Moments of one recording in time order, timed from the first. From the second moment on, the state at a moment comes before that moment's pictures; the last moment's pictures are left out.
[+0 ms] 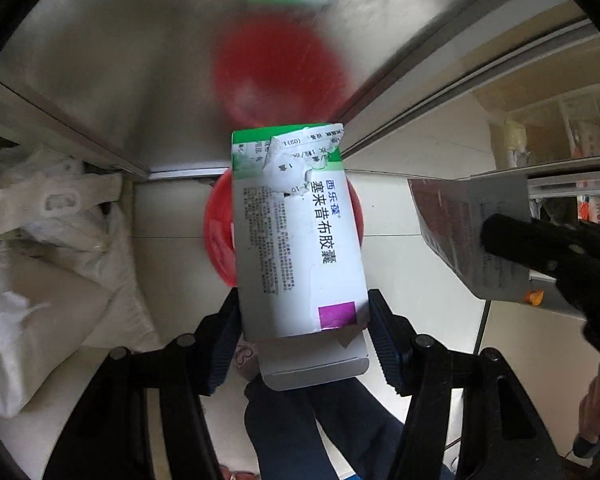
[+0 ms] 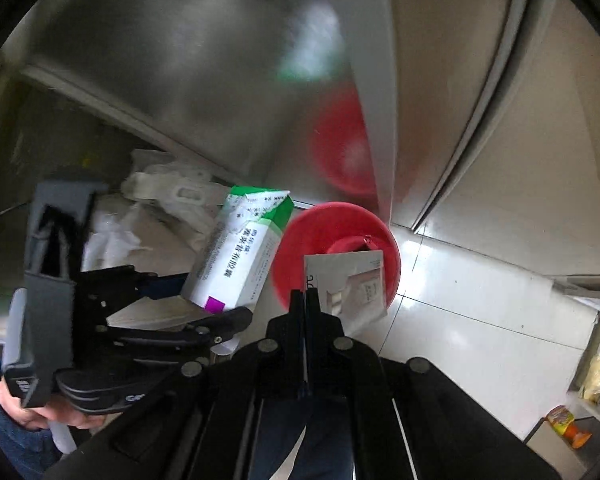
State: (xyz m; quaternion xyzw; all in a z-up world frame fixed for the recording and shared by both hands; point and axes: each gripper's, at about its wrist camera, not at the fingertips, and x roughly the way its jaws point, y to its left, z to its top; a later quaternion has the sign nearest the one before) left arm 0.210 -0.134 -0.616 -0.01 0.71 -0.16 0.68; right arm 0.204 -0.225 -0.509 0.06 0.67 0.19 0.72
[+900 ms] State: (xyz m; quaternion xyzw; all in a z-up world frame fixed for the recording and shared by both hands) left arm 0.228 -0.096 -0.596 0.03 0.66 -0.11 0.74; right arm 0.206 -0.228 -0.550 0.06 0.67 0.22 0.71
